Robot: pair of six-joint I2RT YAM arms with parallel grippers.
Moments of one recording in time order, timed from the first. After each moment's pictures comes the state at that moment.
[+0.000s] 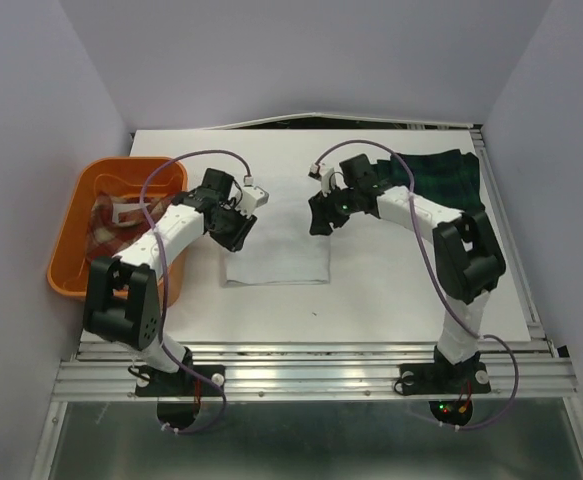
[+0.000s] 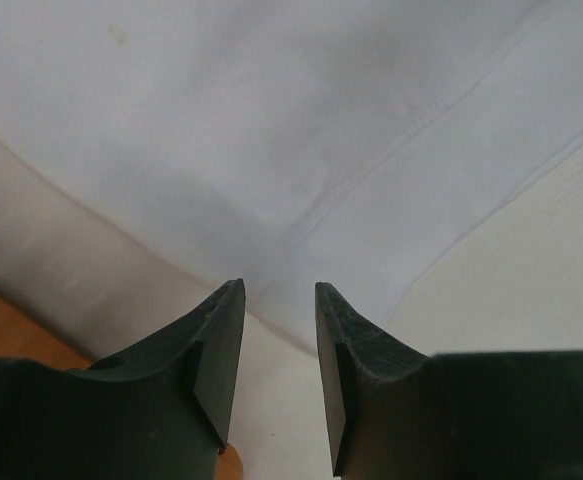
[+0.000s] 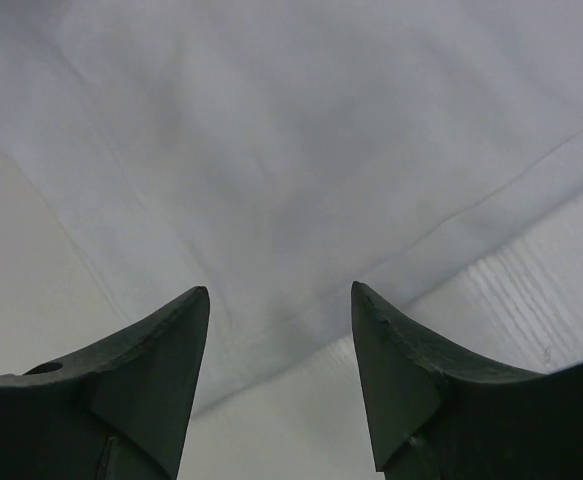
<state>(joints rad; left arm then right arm) -0.32 1.51 1.12 -0.69 0.21 0.38 0.46 1.88 1.37 -0.36 -0.55 -0.17</state>
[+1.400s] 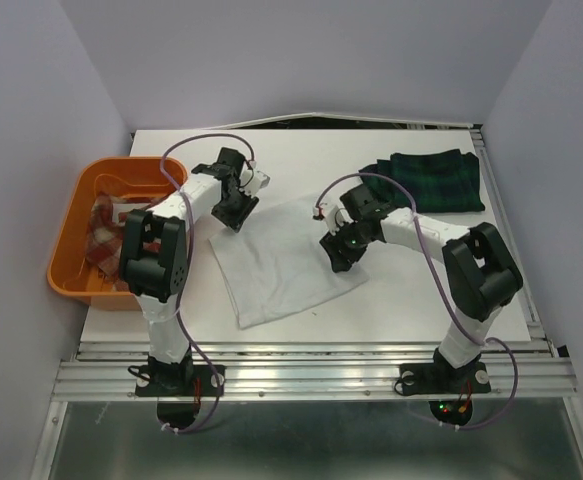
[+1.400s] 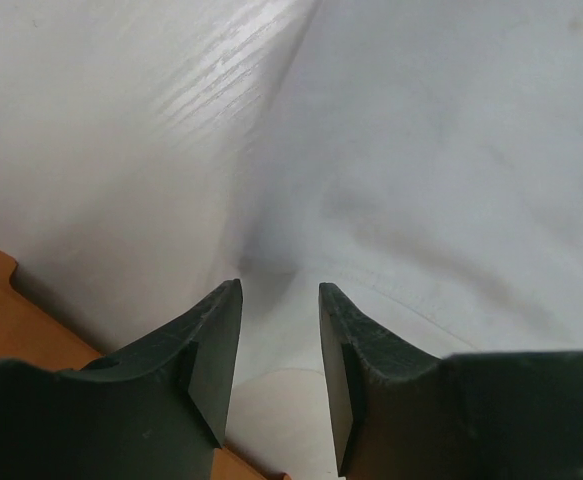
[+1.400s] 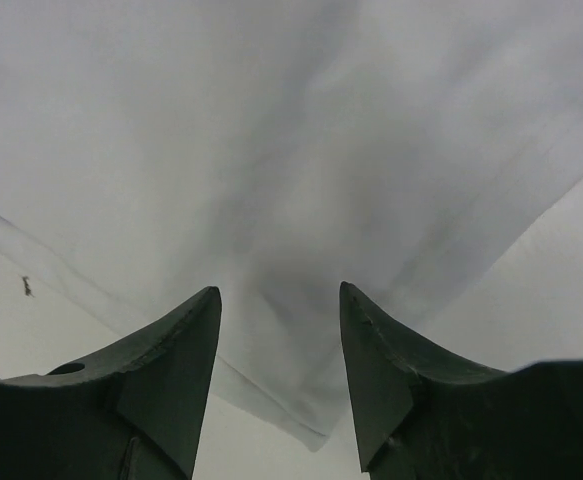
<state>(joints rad) -0.29 1.89 1.45 -0.77 0.05 0.34 0.53 1.76 1.18 -0.52 -0.37 -0.29</state>
